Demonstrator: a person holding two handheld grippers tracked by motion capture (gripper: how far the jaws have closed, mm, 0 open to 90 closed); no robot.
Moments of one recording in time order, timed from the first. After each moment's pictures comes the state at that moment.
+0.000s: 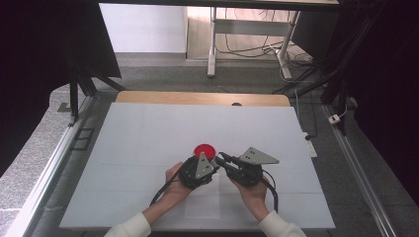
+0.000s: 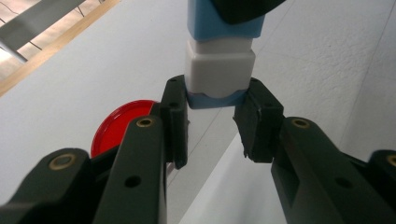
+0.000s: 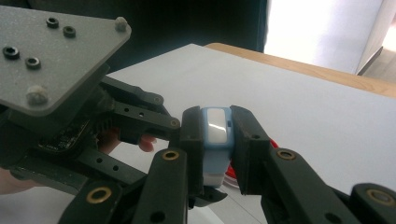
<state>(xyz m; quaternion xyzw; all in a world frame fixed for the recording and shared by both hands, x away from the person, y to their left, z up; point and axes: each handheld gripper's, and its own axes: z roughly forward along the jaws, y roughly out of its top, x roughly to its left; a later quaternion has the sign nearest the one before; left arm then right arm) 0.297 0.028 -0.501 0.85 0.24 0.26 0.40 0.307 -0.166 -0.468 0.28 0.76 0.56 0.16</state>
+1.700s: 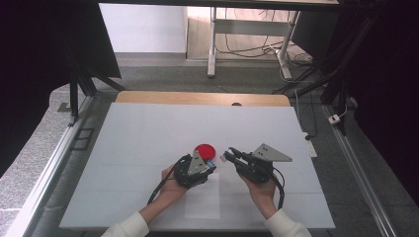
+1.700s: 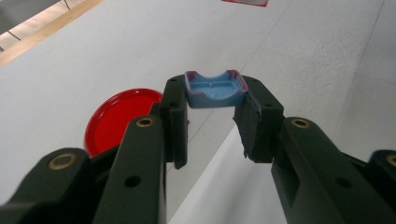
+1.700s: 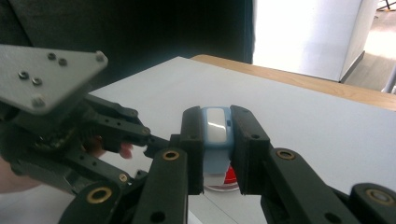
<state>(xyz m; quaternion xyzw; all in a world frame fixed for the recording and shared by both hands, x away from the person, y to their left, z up) 0.301 0.046 -0.505 0.84 0.25 0.22 0.43 0.311 -0.190 -0.456 0.30 0.74 0.58 0.17</state>
